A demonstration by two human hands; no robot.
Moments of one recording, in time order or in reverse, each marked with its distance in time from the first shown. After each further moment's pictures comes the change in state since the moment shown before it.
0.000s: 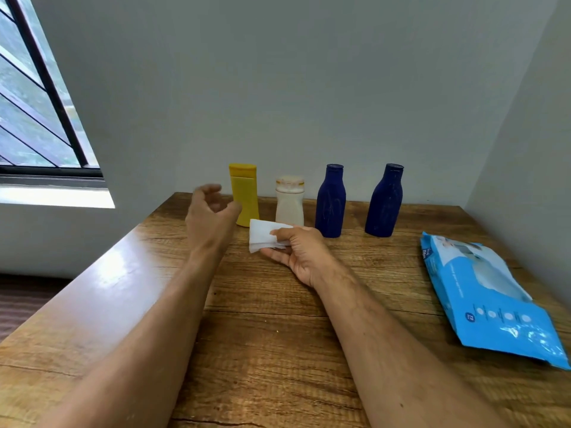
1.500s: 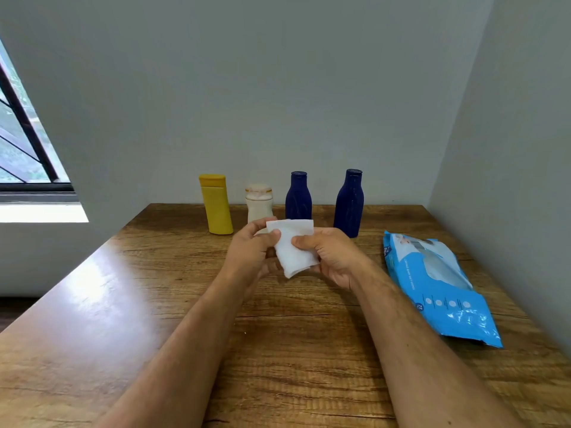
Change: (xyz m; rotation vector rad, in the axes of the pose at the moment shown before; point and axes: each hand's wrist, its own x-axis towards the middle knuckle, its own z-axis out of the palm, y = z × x) left_hand -0.082 0.044 0.069 -0.490 -0.480 -0.474; right_hand -0.040 -0.048 -0.090 -0.288 -0.012 -0.066
